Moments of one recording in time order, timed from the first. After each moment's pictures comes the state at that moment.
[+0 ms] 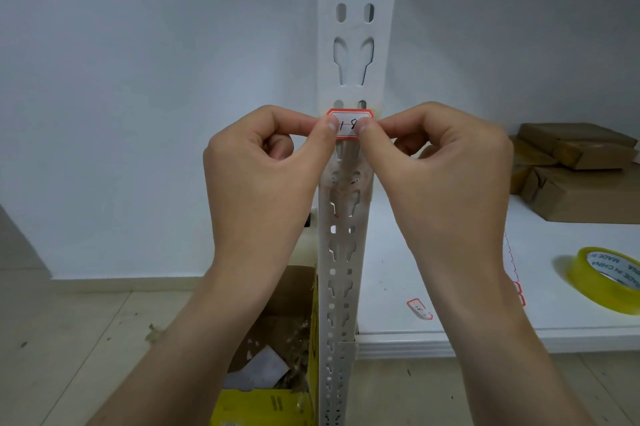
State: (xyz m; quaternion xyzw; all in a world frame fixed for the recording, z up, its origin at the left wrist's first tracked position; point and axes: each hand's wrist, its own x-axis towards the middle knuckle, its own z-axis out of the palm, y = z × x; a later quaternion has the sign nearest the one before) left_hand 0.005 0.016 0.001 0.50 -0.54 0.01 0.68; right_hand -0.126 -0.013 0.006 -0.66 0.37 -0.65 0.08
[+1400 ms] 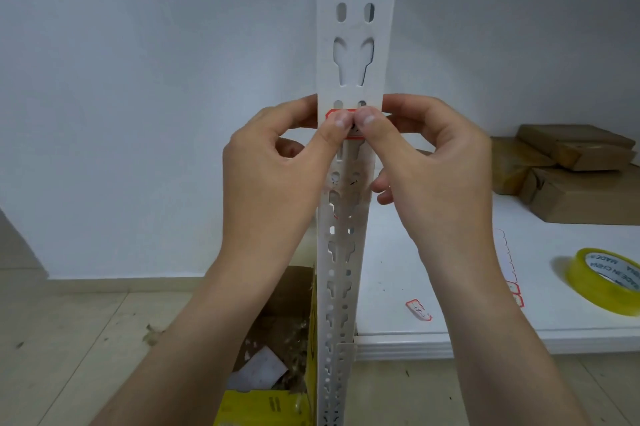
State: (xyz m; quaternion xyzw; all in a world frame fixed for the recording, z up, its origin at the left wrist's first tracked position) left_hand 0.003 0.010 0.004 0.52 -0.55 -0.06 0.66; right_hand -0.124 -0.017 0.010 -0.61 0.39 -0.63 0.27
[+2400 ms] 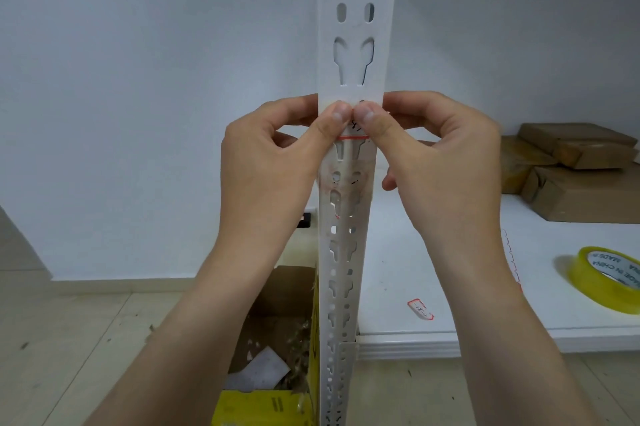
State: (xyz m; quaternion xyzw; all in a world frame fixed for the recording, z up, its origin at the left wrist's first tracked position) left_hand 0.010 0.004 0.008 0.51 -0.54 -0.08 0.66; right_hand -0.129 -0.023 0.014 -0.64 0.36 -0.64 0.24
